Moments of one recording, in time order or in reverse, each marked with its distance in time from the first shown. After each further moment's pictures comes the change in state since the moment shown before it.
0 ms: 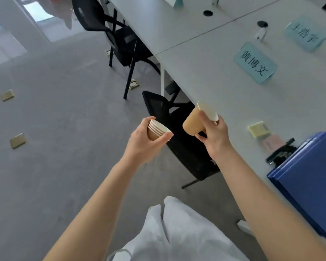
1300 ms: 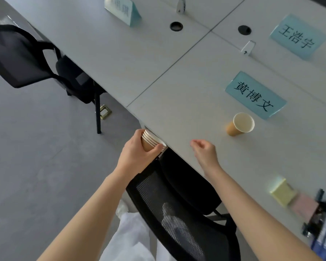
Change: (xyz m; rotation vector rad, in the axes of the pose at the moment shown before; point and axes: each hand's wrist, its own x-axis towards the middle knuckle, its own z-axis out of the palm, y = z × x) left_hand 0.379 0.064 0.006 0.210 -0.283 -0.003; right_hand 0.320 -0.034 0.068 -0.467 0.370 0.113
